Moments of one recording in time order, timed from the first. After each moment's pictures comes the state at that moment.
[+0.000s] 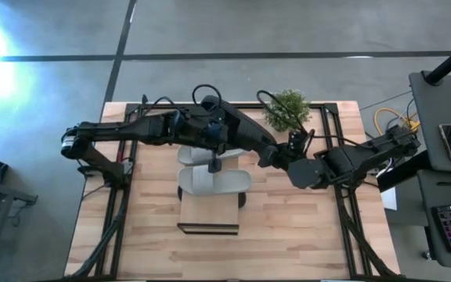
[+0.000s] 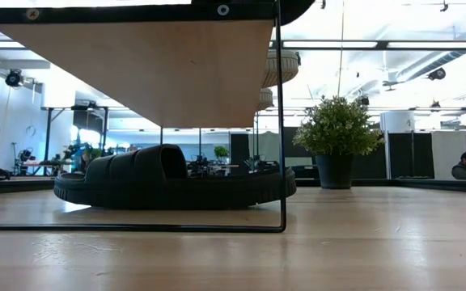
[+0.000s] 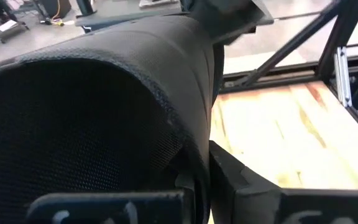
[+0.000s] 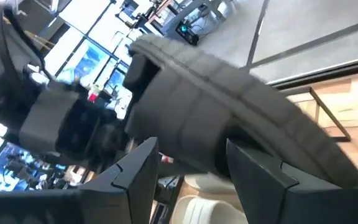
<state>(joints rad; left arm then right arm) 0.05 1.49 1.55 -0.43 0.01 0.17 0.40 1.41 1.48 -0.54 1.06 1.32</state>
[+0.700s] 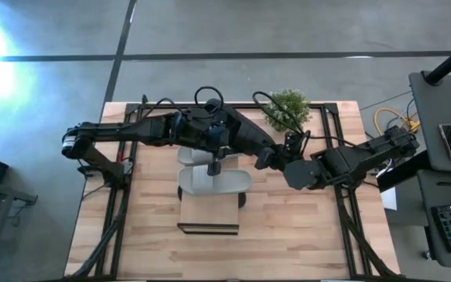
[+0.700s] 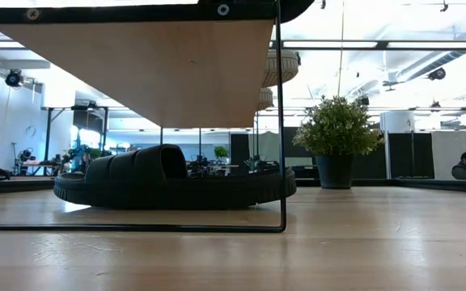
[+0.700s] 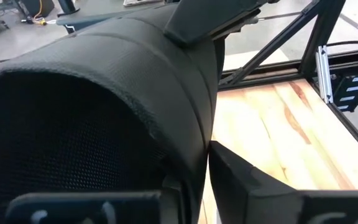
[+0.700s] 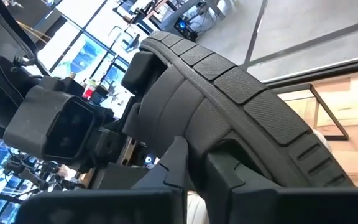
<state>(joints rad) 0.04 1.50 1.55 -0.43 0.06 0.17 0.37 1.43 1.48 -0.54 1.04 1.30</state>
